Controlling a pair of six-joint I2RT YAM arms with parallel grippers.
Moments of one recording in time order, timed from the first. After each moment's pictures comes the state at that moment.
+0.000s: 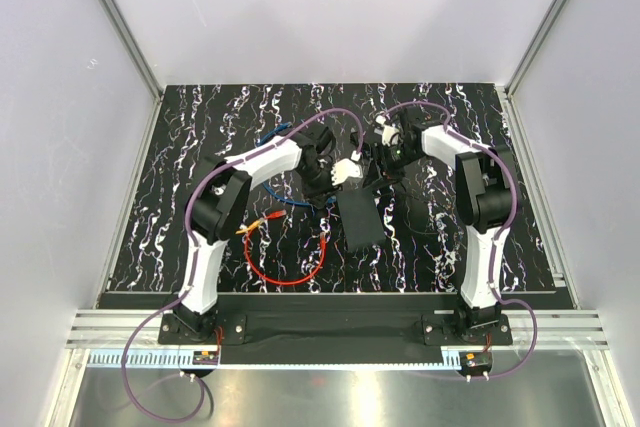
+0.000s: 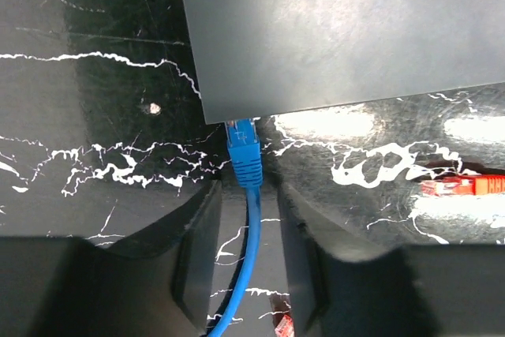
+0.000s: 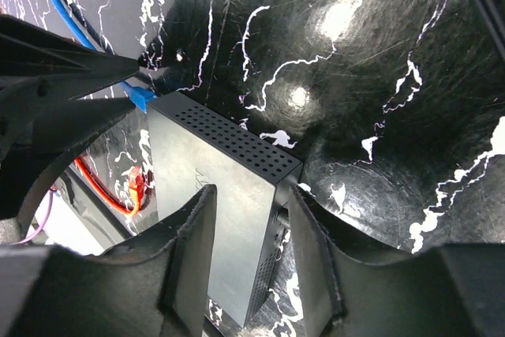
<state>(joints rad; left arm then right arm) -0.59 2.13 1.61 -0.82 0.43 0.81 0.24 2.10 1.49 -0.65 -0.68 0.07</state>
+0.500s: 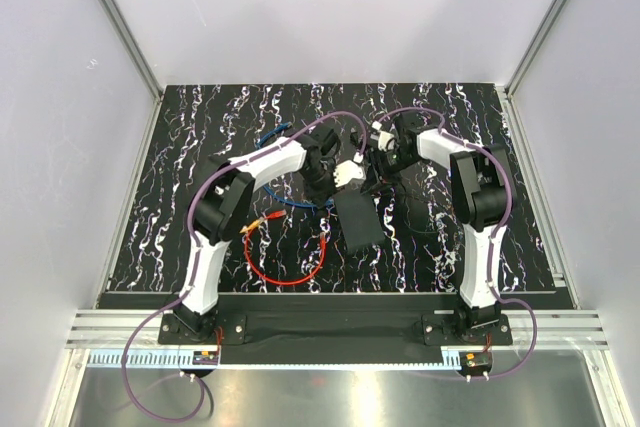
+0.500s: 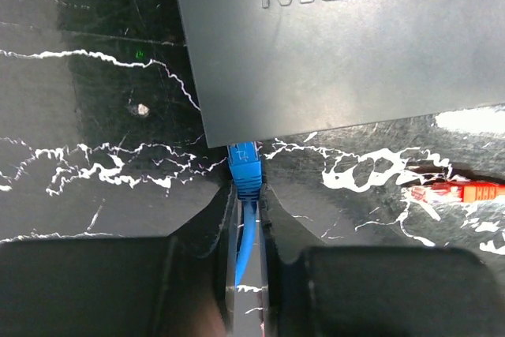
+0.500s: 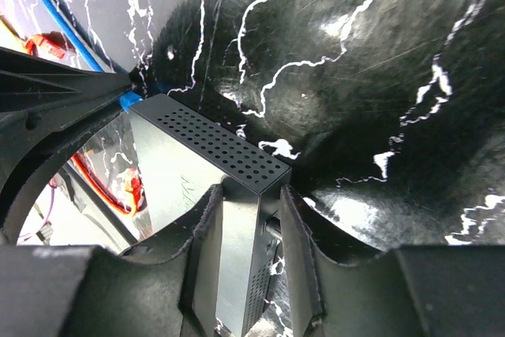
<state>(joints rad) -0.62 2.15 1.65 -0.86 0.38 0.76 0.26 2.13 1.48 -0.63 -0.68 0.08</state>
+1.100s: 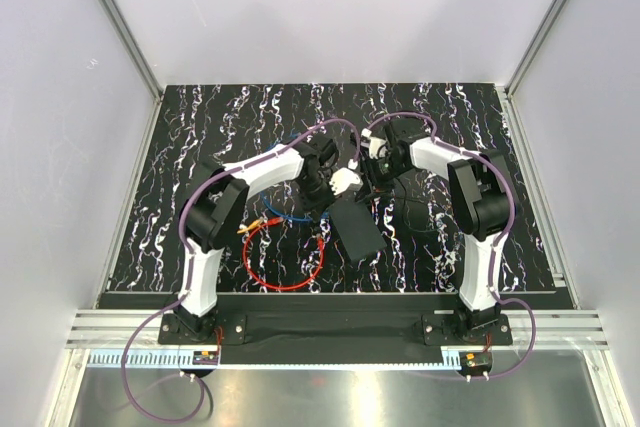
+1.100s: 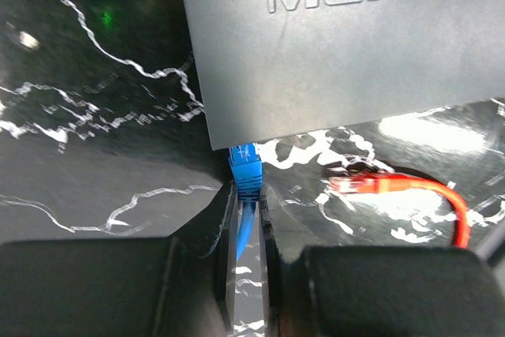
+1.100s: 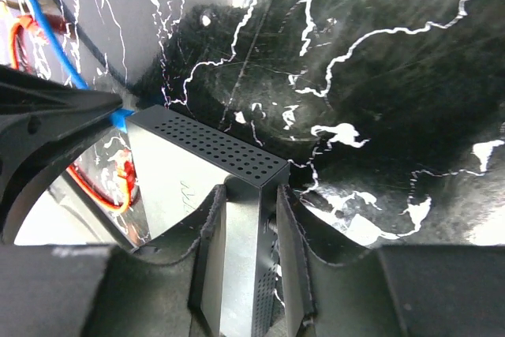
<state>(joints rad) -0.65 2.05 1.50 -0.85 0.38 0.56 0.33 2.05 1.36 -0.55 -0.66 0.08</state>
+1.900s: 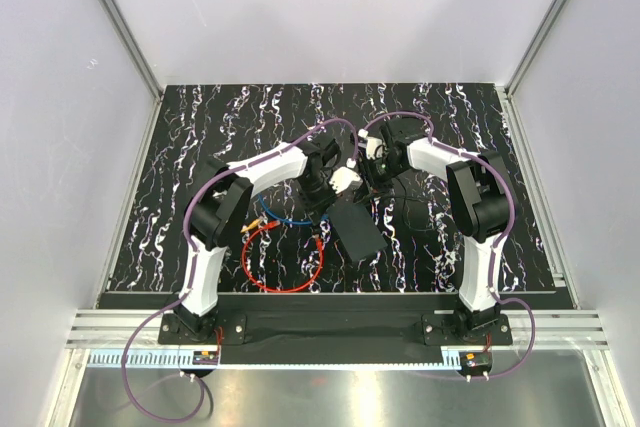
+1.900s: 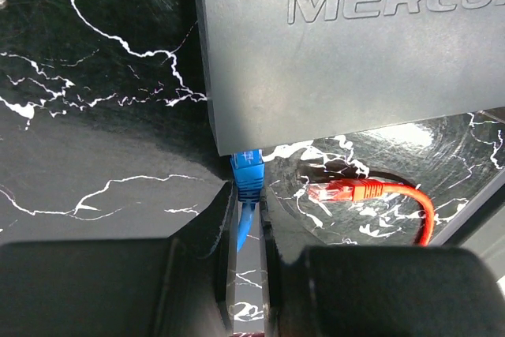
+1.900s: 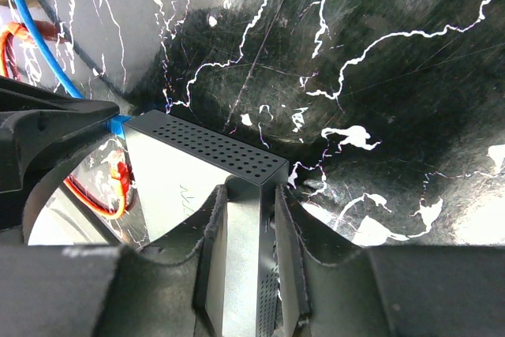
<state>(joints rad) -0.66 2.09 1.57 -0.94 0.36 0.44 0.36 2.04 1.36 -0.55 -0.61 0.08</state>
